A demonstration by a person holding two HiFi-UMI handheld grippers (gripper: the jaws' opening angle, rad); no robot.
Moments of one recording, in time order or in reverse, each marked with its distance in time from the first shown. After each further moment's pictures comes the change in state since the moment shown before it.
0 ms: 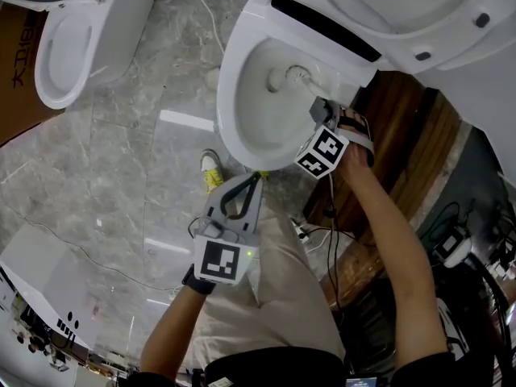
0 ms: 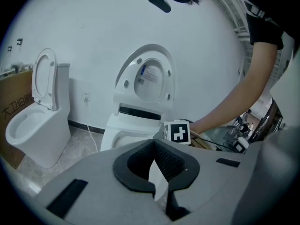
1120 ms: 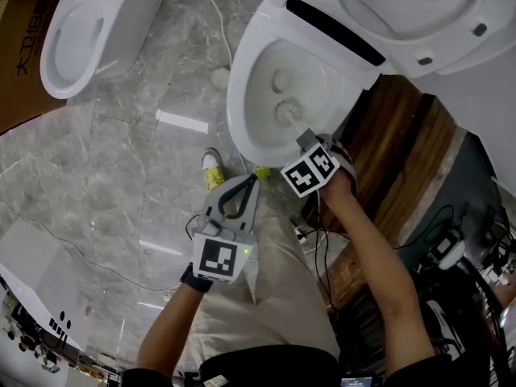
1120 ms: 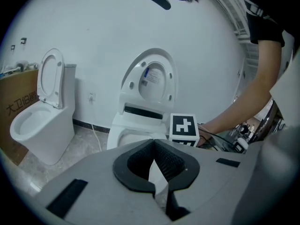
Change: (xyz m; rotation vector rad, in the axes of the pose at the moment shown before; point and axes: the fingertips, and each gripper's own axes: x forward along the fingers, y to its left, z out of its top) left arm -0.036 0.012 -0.015 -0.019 -0.021 0.011; right arm -0.060 0.086 0.028 0.344 0.080 0.289
